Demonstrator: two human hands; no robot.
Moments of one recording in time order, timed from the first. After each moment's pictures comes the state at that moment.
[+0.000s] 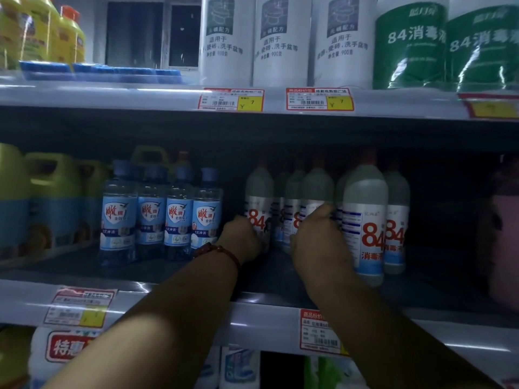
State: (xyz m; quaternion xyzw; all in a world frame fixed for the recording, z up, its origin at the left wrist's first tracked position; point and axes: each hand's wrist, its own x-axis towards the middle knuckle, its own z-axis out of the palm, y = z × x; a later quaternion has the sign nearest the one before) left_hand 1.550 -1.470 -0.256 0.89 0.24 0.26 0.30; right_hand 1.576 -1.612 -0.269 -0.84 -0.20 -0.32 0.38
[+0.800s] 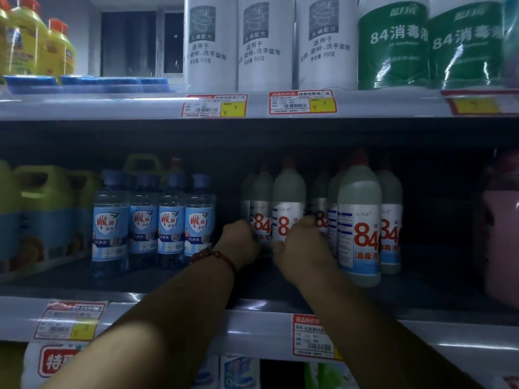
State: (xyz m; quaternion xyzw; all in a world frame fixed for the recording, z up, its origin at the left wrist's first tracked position) left_hand 1.552 -1.476 -0.251 0.92 0.19 0.24 0.24; right_hand 1.574 -1.605 -0.268 -0.86 -0.22 -0.17 0.42
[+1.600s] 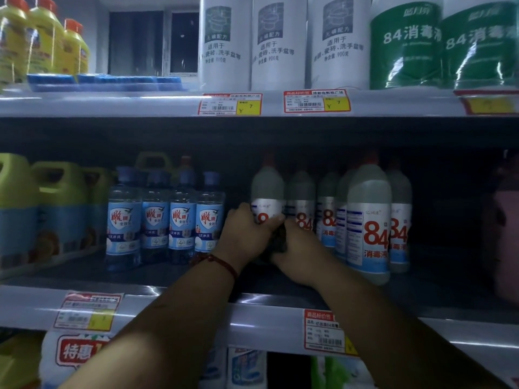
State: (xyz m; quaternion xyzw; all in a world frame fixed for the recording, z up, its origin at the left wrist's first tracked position) left_hand 1.532 -1.480 -0.255 0.82 0.10 0.41 0.40; right_hand 1.574 -1.609 -0.269 -0.83 -0.41 -0.13 0.35
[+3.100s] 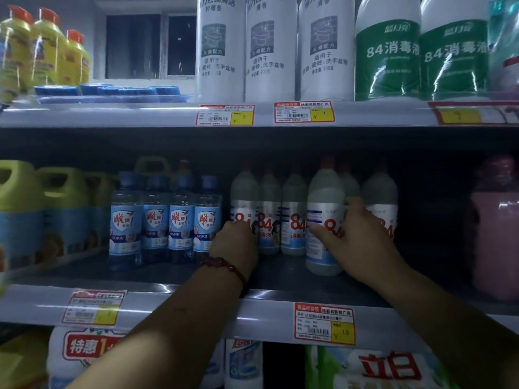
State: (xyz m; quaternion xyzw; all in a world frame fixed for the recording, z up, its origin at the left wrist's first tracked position) left_hand 1.518 -1.491 -0.260 0.91 0.28 0.29 0.12; right_hand 1.577 -1.696 -0.256 -0.81 -0.31 -0.34 0.36
